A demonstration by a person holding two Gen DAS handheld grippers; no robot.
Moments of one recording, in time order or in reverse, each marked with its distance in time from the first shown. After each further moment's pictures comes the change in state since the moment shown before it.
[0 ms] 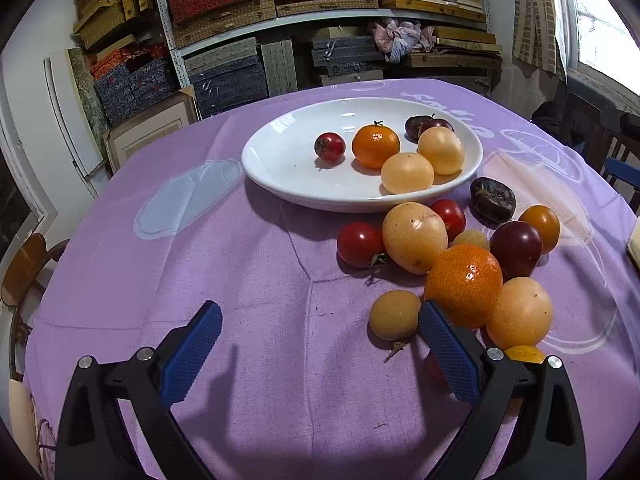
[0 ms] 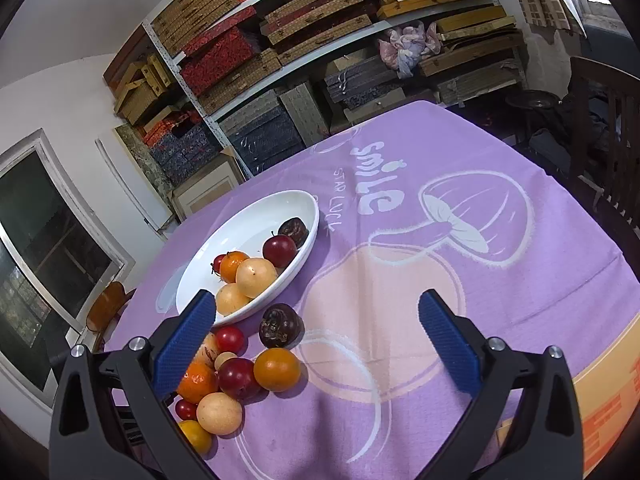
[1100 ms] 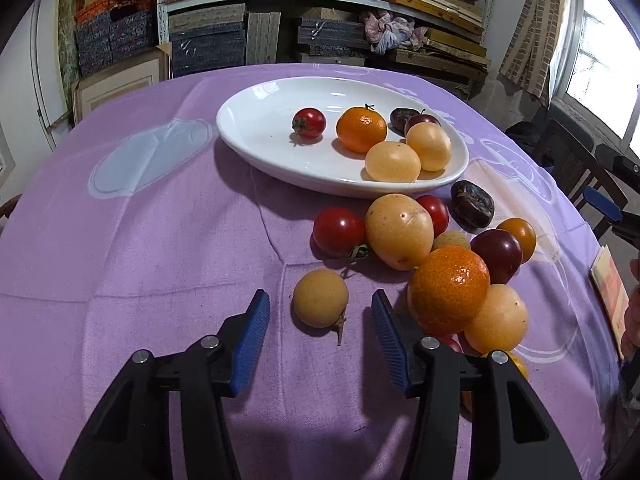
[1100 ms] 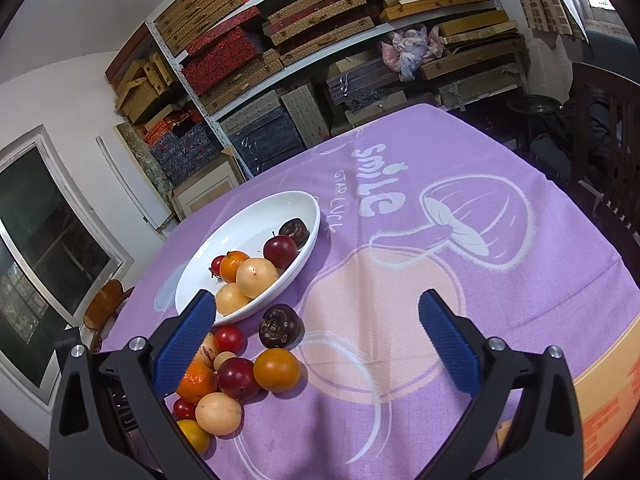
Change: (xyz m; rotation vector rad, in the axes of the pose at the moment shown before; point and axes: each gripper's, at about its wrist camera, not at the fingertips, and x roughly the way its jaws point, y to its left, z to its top) left arm 0.017 0.019 -0.001 -0.122 0.073 -0.207; right arm -0.001 -0.001 0.002 -0.010 -0.007 0.000
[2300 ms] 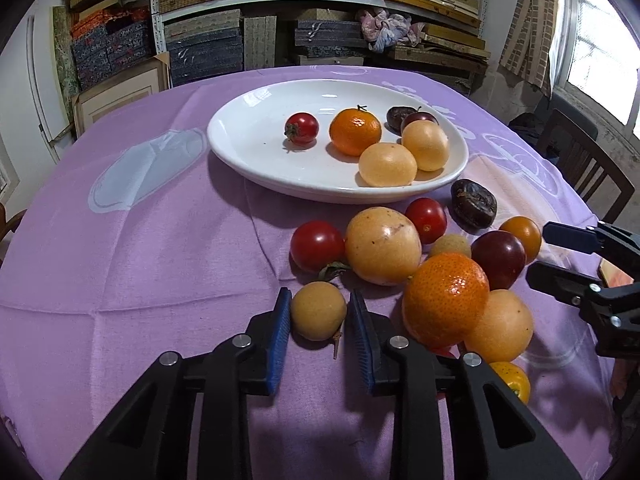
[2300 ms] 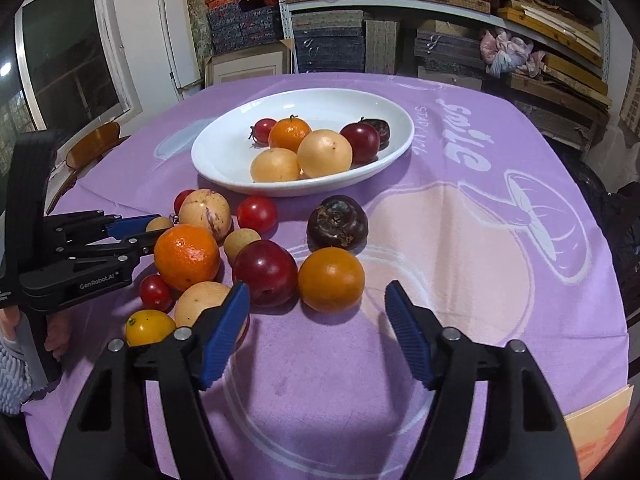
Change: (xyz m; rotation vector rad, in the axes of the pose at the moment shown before) left arm 0.002 -0.013 0.004 0.051 -0.002 0.028; right arm 0.063 0.071 -0.058 -0.459 0.313 -0.055
